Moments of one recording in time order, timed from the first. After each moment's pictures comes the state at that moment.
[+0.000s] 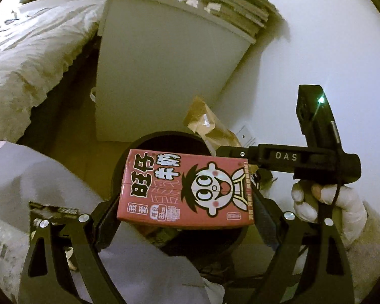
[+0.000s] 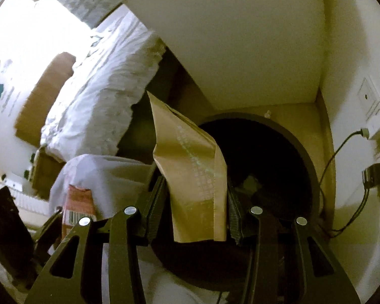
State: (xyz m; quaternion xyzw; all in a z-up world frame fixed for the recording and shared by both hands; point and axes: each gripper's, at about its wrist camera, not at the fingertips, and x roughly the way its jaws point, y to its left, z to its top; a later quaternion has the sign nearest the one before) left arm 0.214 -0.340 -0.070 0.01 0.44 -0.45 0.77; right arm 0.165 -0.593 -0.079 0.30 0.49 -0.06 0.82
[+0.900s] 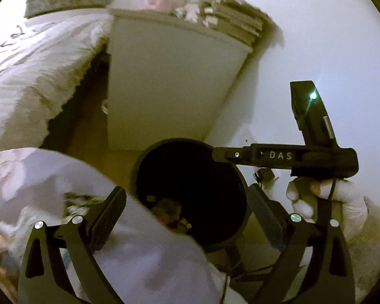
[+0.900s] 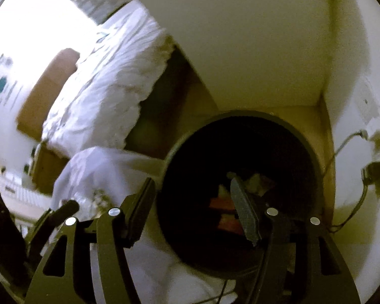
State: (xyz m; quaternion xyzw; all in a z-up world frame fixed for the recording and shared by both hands) left arm 0.186 -0.285 -0.026 0.02 0.40 -0.43 0.81; right arm 0.162 -0.543 -0.045 0.27 0.49 -0.03 0.83
